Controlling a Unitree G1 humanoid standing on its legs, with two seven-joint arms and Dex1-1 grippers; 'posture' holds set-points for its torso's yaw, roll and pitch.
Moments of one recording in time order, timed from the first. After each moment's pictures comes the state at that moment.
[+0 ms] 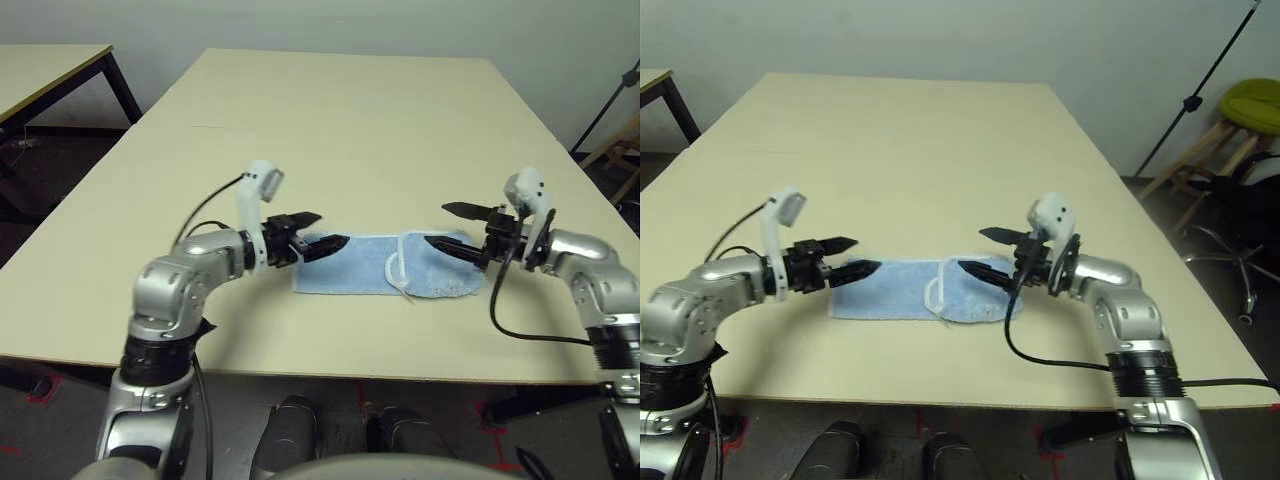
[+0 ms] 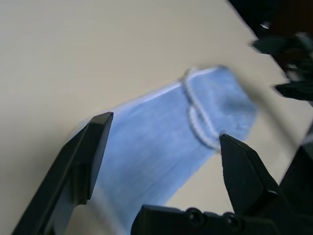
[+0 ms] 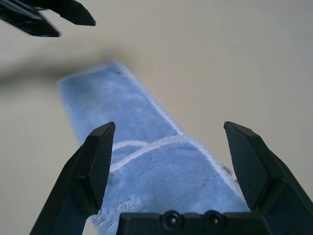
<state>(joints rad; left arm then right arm) -0.40 0.41 0.20 -0.43 -0.48 1.32 -0.62 -0.40 -0.69 -0.06 0.15 0.44 0.35 1.17</state>
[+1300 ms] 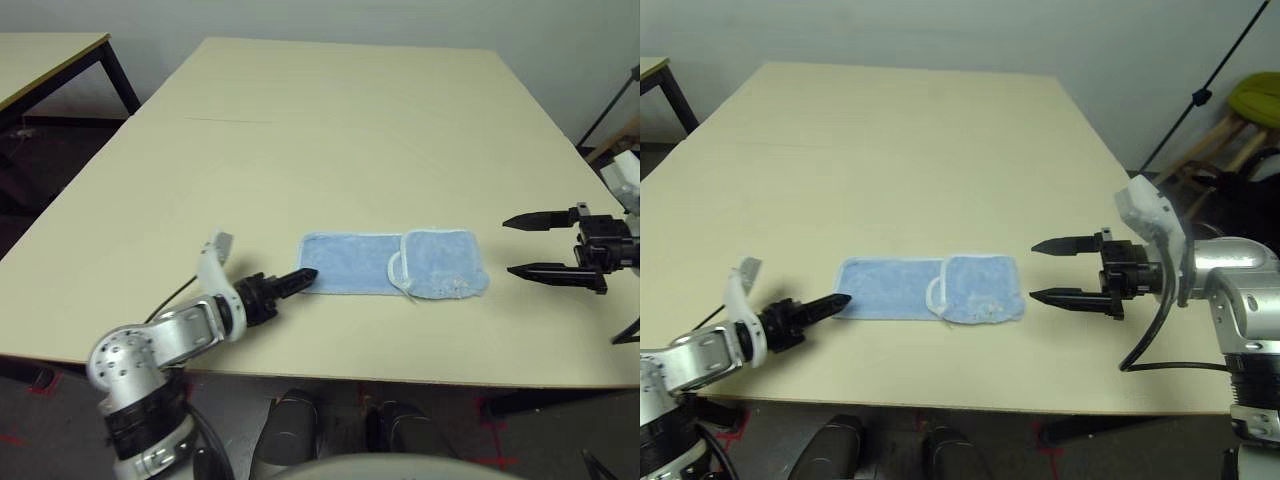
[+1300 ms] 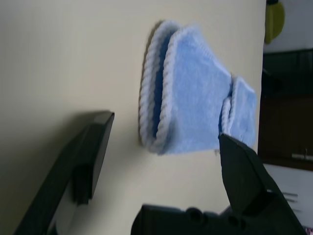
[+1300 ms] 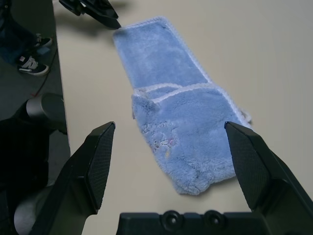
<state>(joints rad) -0.15 0.28 0.65 -0.33 -1.41 1.59 0.23 -0.31 -1.03 -0.18 0.05 0.54 0.44 1.50</state>
